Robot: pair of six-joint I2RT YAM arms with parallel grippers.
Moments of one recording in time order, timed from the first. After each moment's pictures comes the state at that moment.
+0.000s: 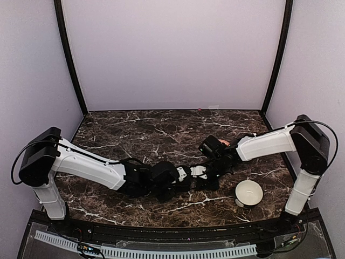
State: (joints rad) left arm -1.21 1.80 1.02 -0.18 -0.37 -0.01; right arm 0.86 1.77 1.00 -0.47 -0.36 -0.66
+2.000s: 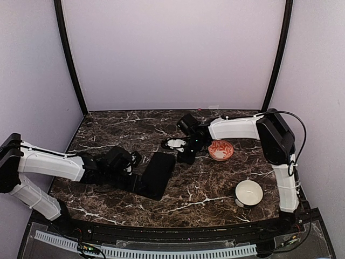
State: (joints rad) left arm -0.89 1.41 0.63 -0.18 0.03 -0.59; right arm 0.79 2.17 1.61 -0.58 -0.19 -0.52
